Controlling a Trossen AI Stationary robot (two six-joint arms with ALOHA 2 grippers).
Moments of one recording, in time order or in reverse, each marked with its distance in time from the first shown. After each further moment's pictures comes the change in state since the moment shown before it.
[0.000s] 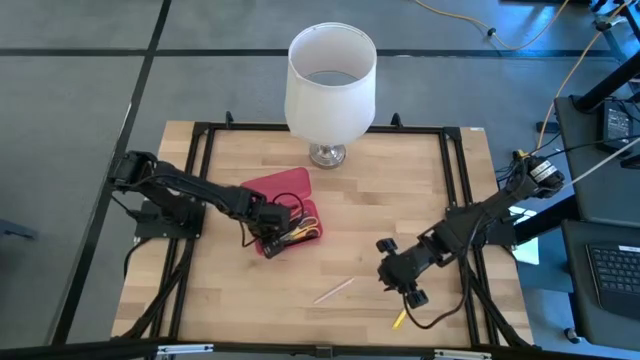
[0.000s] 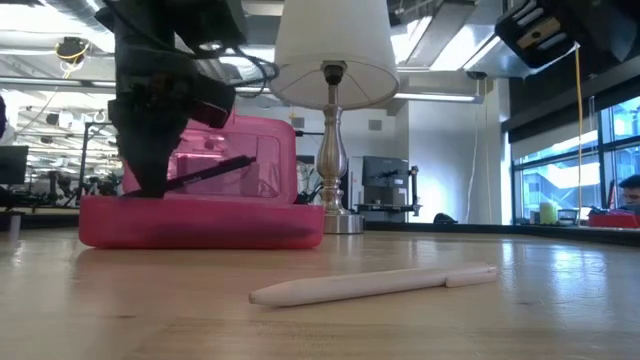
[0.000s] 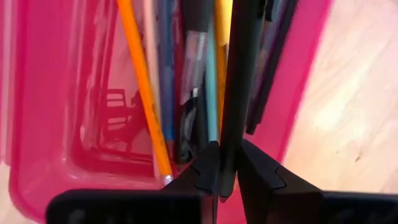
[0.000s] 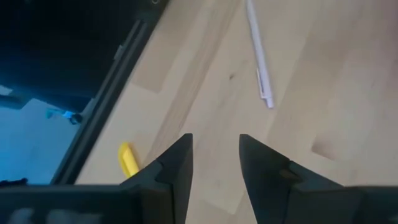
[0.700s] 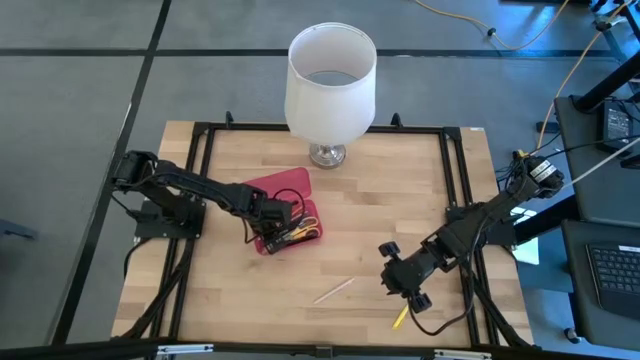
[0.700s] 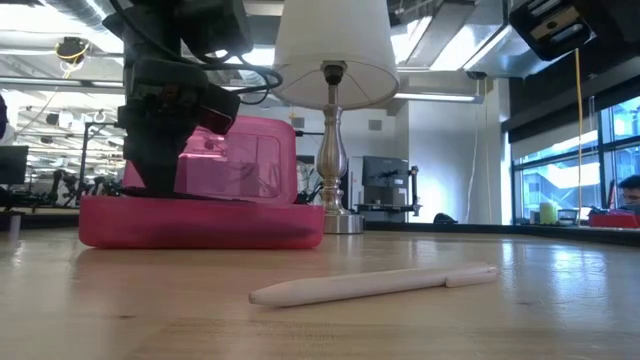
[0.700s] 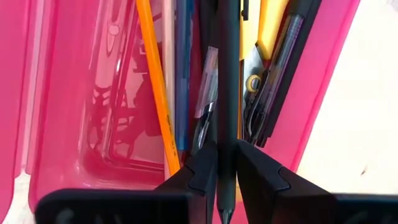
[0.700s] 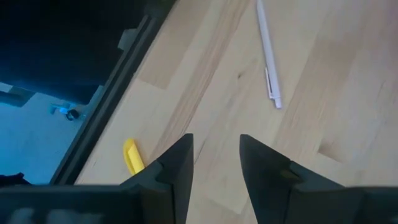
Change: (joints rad) left arm 0.039 0.010 0.000 0.005 0.001 0.002; right arm 0.054 0.000 0.000 -0.002 0.036 0.006
